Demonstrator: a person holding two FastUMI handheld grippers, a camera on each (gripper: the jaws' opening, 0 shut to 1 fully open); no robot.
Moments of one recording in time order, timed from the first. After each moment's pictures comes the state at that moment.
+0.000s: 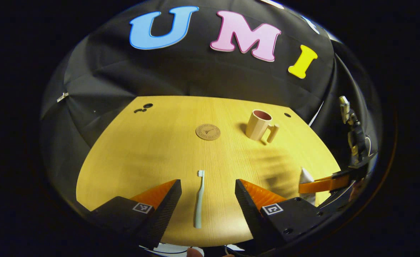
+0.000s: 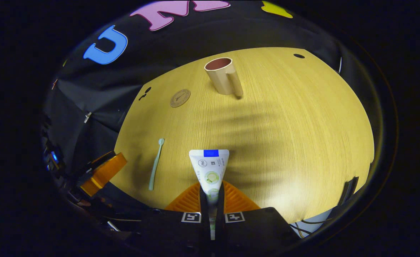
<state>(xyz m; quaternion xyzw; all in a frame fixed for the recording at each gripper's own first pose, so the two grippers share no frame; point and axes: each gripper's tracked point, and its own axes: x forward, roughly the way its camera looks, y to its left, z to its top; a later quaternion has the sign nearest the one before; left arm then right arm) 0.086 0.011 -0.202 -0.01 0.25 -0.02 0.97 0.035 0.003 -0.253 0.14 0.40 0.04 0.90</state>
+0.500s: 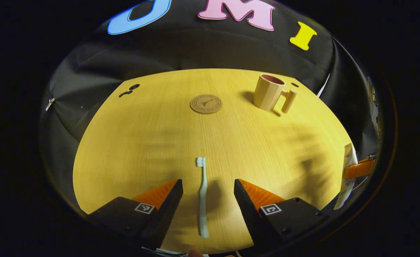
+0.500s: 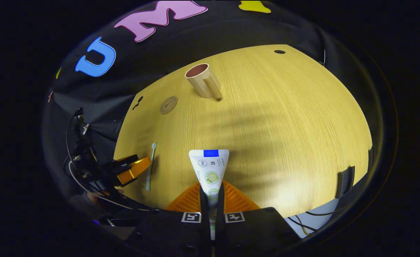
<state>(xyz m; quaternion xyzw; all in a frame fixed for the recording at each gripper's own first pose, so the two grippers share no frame) 0.121 0.016 -0.274 0.04 0.35 -0.02 0.94 0.015 -0.034 -0.248 0.17 0.40 0.01 0.90</state>
